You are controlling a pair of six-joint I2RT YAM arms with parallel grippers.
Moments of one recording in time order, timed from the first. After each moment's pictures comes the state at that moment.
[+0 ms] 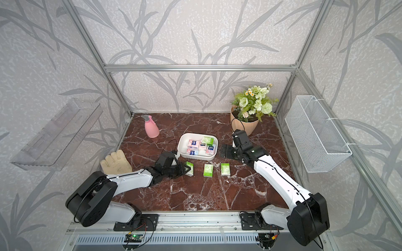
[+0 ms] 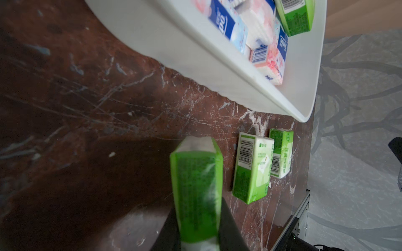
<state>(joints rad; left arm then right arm) -0.57 1.45 0.51 0.15 0.32 -0.92 0.44 1.23 0.98 -0.65 -0.07 0.58</state>
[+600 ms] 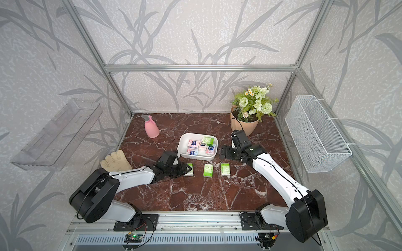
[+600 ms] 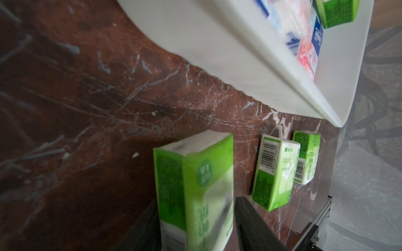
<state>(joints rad) -0.57 1.46 0.57 -0.01 0.27 -0.86 0.44 1.26 1.02 -0.71 -0.06 0.50</state>
